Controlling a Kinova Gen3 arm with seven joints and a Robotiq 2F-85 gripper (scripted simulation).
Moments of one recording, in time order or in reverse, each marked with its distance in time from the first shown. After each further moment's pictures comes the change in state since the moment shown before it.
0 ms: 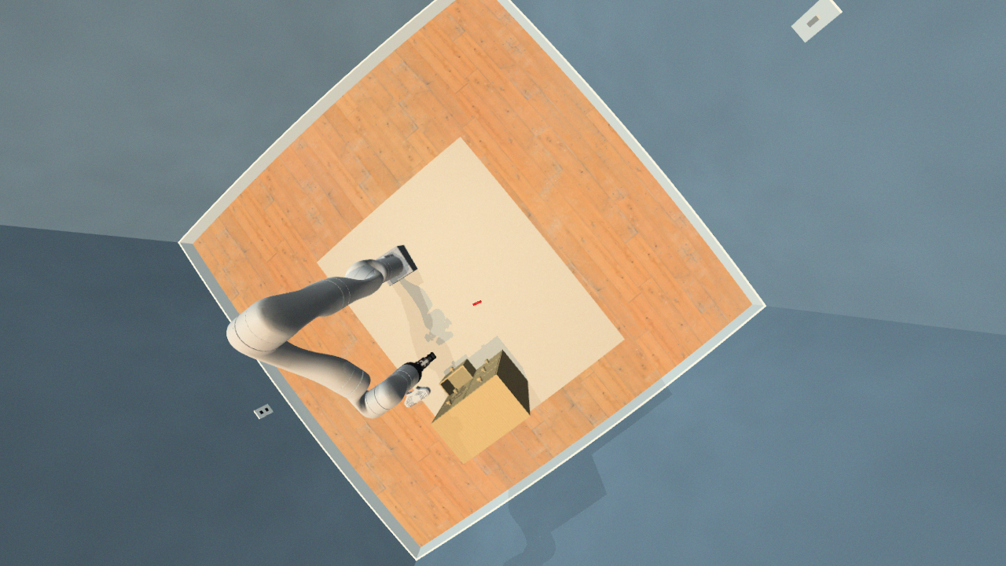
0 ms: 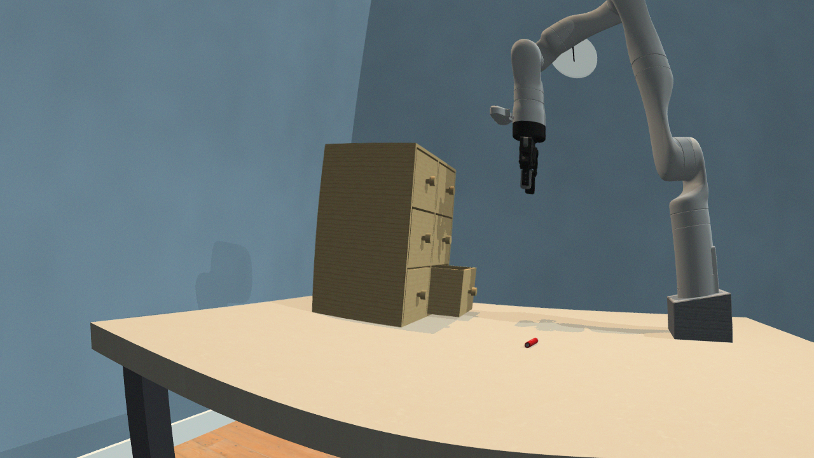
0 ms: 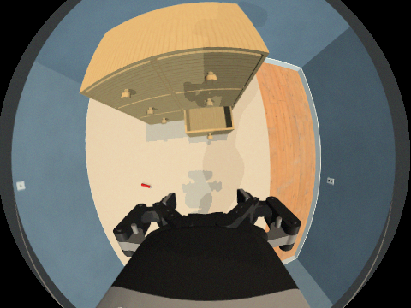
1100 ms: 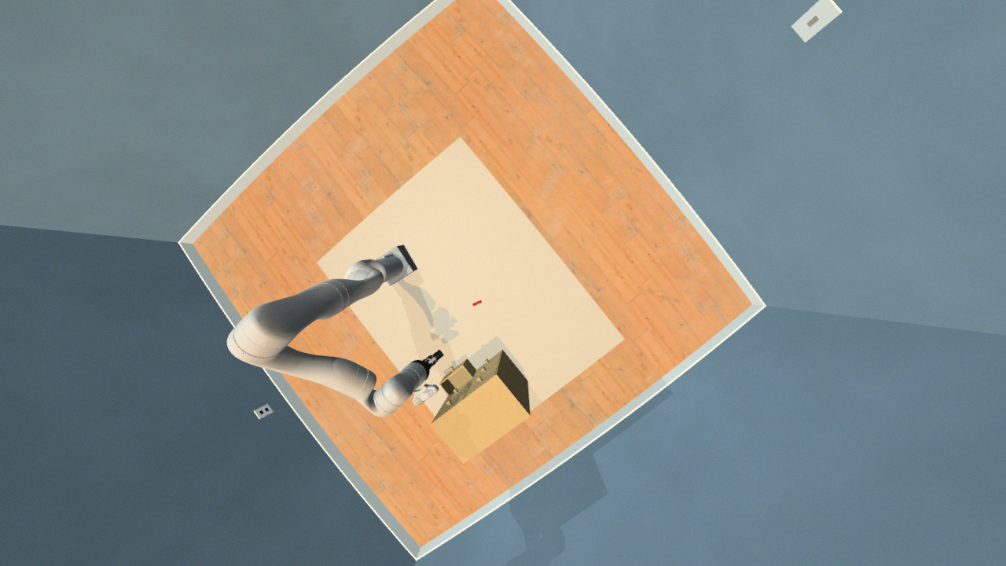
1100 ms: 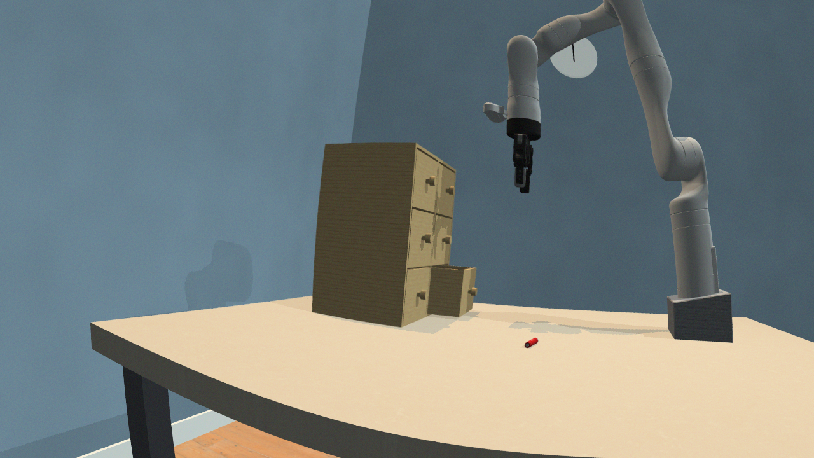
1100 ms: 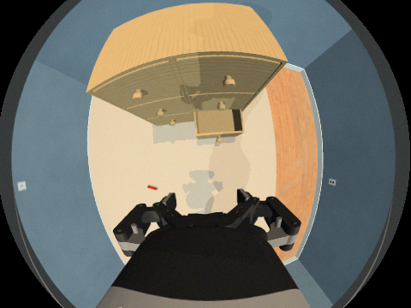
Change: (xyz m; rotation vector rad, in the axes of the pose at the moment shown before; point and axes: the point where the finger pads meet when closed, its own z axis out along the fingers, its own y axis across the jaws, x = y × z) arm 0.009 -0.026 0.001 0.010 0.000 -0.005
